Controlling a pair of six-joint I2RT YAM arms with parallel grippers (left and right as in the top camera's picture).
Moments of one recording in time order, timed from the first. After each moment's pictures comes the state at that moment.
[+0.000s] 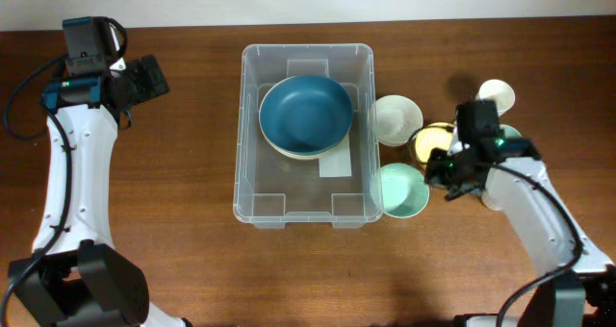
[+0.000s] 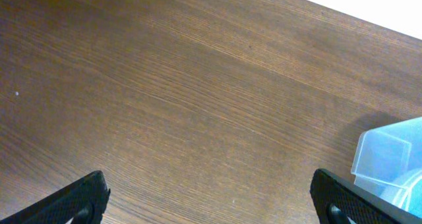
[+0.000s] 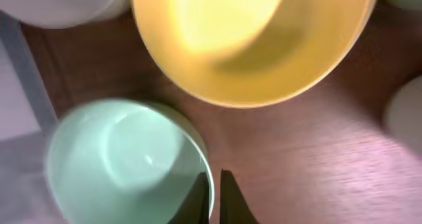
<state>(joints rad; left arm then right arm) 0.15 1.74 1.64 -0.81 -0.11 -0.19 0.01 1.52 1.06 -0.85 -0.07 0.31</state>
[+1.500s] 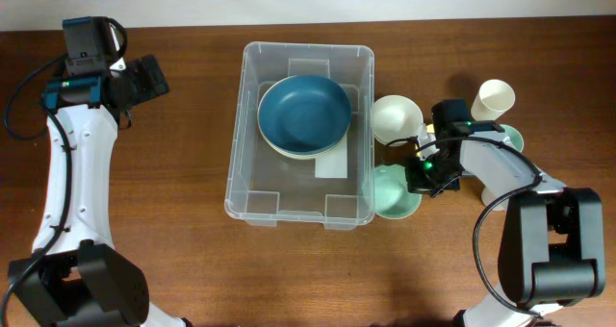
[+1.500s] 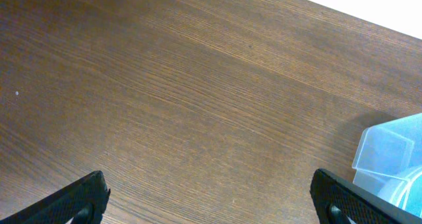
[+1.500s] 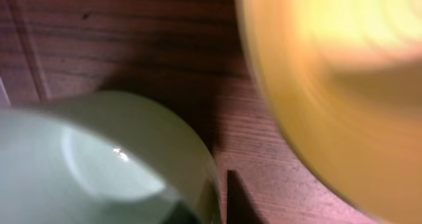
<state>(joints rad) 0.15 1.74 1.64 -0.81 -0.11 -0.19 0.03 1.81 1.10 -0.83 -0.23 0.05</state>
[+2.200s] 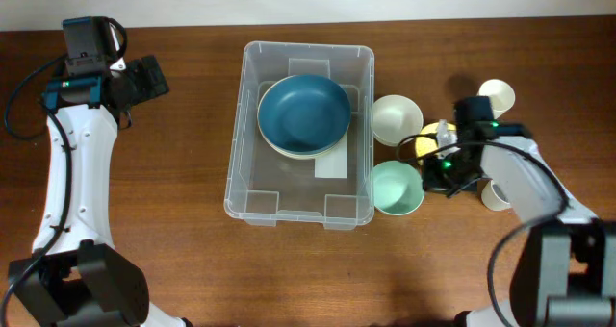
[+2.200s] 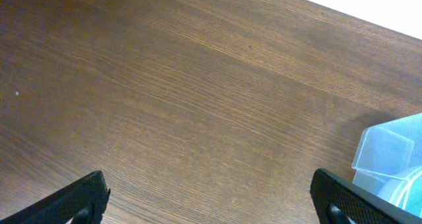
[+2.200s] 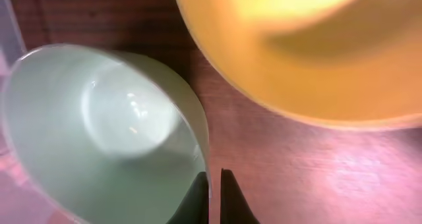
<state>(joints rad) 0.15 1.74 1.64 -0.81 -0.11 -0.19 -0.05 1.68 1.10 -0.92 -0.23 0.05</state>
